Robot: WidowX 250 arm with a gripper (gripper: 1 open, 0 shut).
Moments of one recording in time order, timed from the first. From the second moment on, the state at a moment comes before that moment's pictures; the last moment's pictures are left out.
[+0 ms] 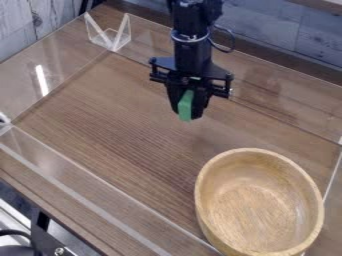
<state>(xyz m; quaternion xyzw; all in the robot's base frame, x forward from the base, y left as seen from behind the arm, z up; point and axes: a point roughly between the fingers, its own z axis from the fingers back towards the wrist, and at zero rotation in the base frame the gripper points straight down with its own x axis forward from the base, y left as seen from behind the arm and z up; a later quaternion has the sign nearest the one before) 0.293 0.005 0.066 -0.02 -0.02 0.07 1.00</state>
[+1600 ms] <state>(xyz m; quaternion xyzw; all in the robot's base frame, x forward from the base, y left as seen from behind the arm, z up) 0.298 0.009 0.072 -0.01 -0.06 0.00 1.00</state>
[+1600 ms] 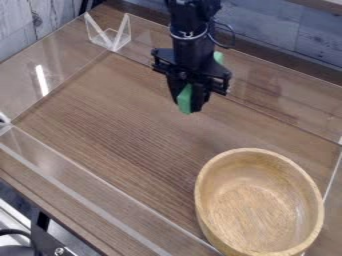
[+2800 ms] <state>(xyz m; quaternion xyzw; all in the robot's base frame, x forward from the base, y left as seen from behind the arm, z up) 0.292 0.006 0.074 0.00 -0.07 -0.01 1.00</state>
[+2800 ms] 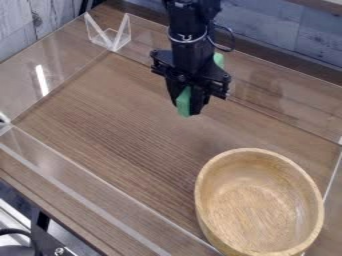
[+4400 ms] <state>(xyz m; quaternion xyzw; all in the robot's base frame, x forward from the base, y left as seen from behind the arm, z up) 0.238 -0.124 0.041 -0.02 -0.05 0.00 1.00</state>
